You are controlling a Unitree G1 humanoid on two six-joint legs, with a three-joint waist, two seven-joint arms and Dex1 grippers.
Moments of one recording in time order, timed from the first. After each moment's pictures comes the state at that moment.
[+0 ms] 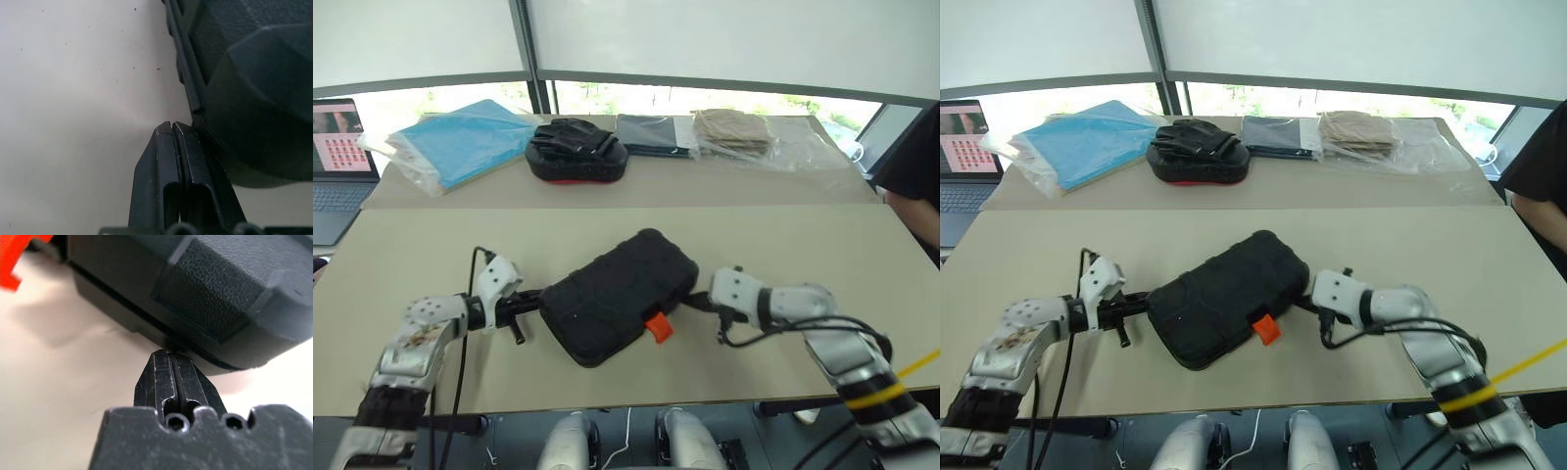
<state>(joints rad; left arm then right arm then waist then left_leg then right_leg) -0.11 0.70 0.08 0.01 -0.33 0.31 -1.00 -0.40 -0.65 0.27 0.01 -0.01 0.13 0.93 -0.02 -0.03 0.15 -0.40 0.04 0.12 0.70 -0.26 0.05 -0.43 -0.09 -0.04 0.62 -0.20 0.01</state>
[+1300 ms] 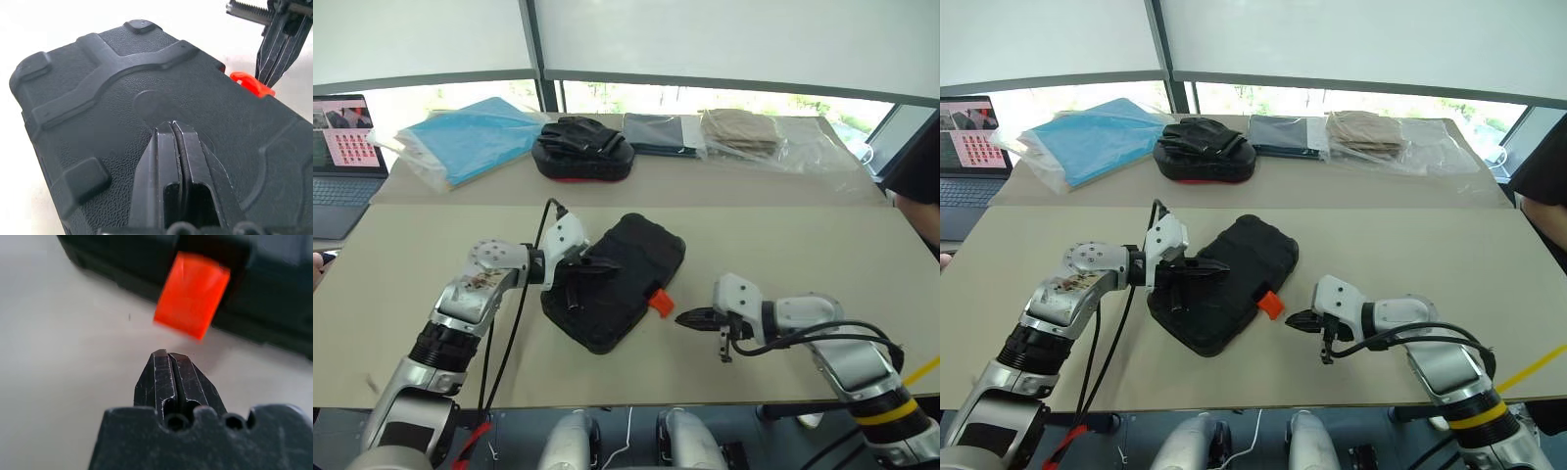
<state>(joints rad) -0.55 0.59 -0.22 0.03 -0.28 0.39 -1.08 -0.27 -0.70 0.24 -0.26 0.19 0.34 1.04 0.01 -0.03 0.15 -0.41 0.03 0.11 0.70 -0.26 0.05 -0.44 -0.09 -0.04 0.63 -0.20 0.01</state>
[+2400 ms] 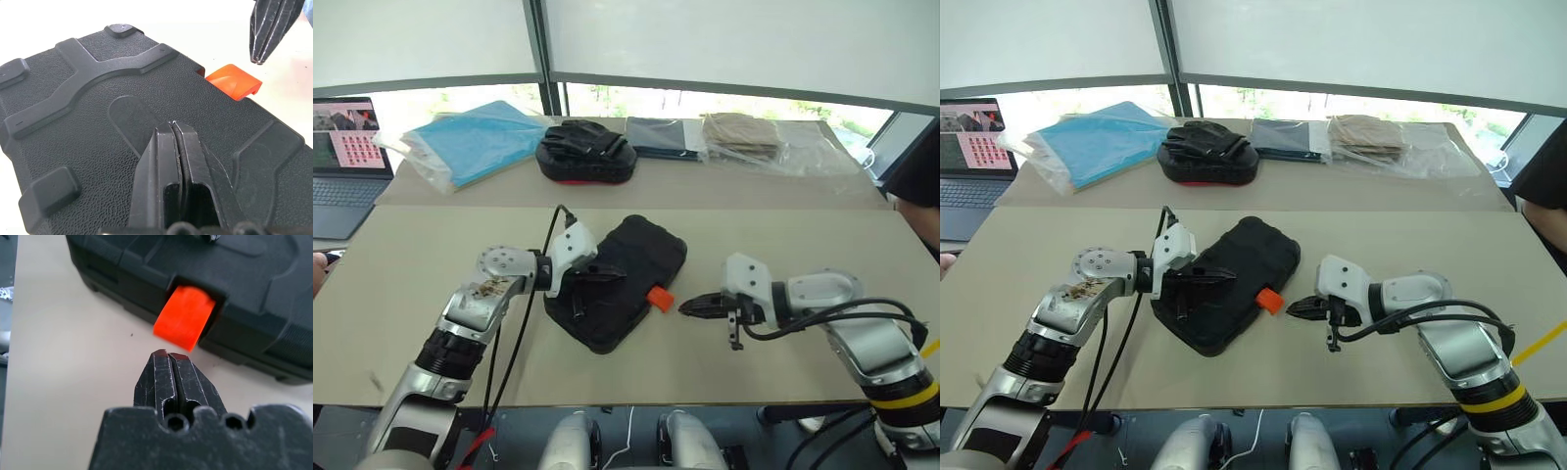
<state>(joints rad) -0.52 0.57 -0.24 -0.02 -0.27 0.41 -1.09 -0.33 -0.79 0.19 -0.34 0.27 0.49 1.10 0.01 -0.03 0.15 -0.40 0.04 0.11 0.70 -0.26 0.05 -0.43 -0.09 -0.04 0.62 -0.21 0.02</state>
